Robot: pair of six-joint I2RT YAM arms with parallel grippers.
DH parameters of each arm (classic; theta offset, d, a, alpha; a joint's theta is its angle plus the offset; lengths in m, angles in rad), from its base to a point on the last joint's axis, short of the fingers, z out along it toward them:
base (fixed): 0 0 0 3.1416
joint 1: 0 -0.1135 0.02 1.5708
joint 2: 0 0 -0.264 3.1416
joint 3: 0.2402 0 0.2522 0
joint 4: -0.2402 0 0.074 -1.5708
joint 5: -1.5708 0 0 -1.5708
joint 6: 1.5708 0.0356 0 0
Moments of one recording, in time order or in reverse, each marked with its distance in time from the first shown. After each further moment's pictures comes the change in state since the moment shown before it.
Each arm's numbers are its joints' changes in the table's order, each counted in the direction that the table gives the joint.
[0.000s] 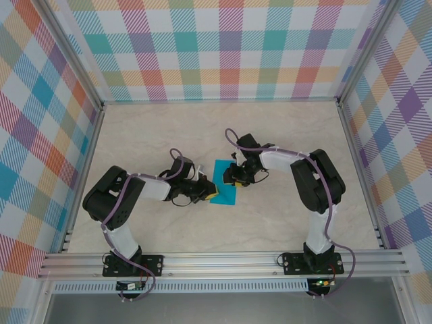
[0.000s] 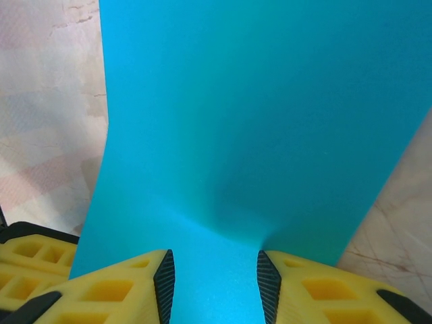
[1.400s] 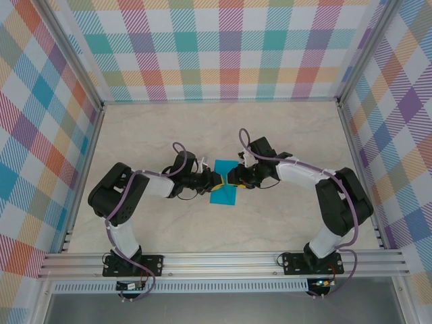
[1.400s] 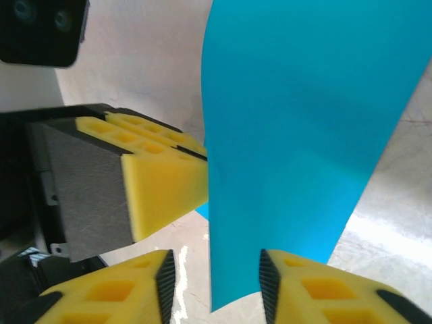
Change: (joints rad) left arm 0.011 0.053 0.060 0.144 -0.005 -0.075; right arm 0.019 -0.284 -0.226 0.136 0.102 0.064
